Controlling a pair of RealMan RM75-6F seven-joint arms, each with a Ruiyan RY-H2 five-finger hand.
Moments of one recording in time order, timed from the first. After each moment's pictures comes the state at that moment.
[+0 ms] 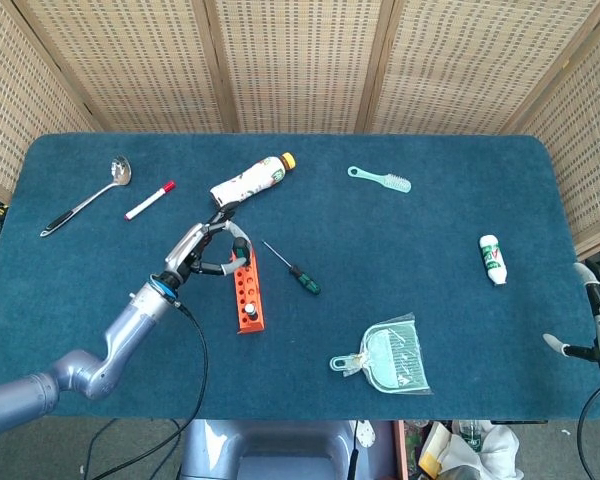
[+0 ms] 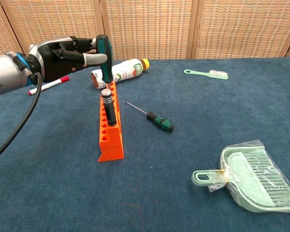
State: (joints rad) left arm -0.76 -1.52 -0.29 -1.36 1.32 0.81 -1.01; right arm 0.13 -1.07 0.14 -1.49 -1.35 1.33 0.26
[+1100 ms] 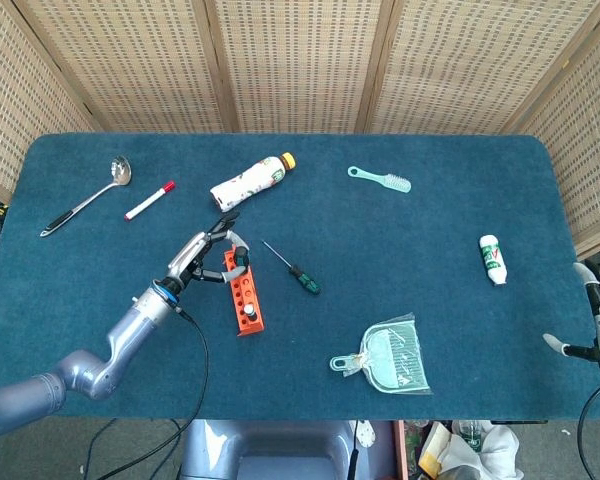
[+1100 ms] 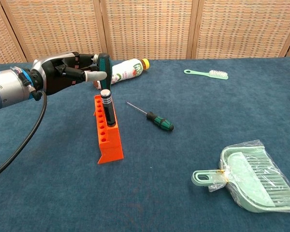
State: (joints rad) left arm -0.77 -1.56 -0.24 -1.26 1.37 0.81 -1.05; right arm 0.13 -1.07 0.14 -1.48 -1.35 1.32 0.27
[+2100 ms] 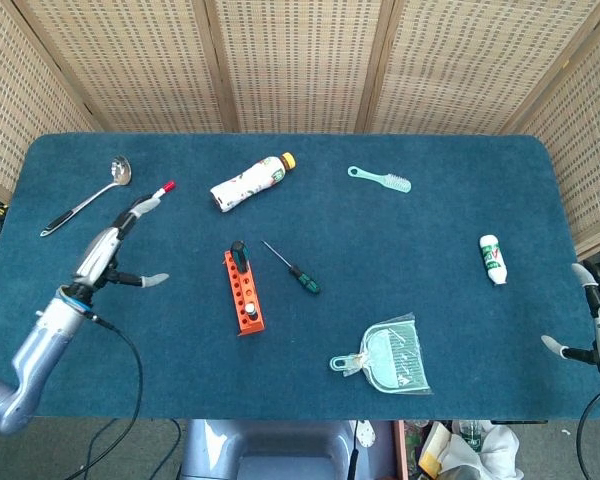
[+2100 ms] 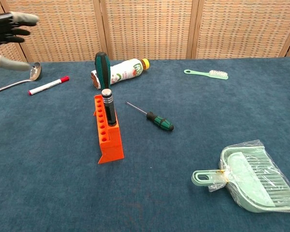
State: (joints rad) left arm -0.55 -1.24 -0.15 -1.44 1.43 1.11 -0.66; right arm 0.12 -1.06 0.13 -1.51 -1.38 1.37 0.26
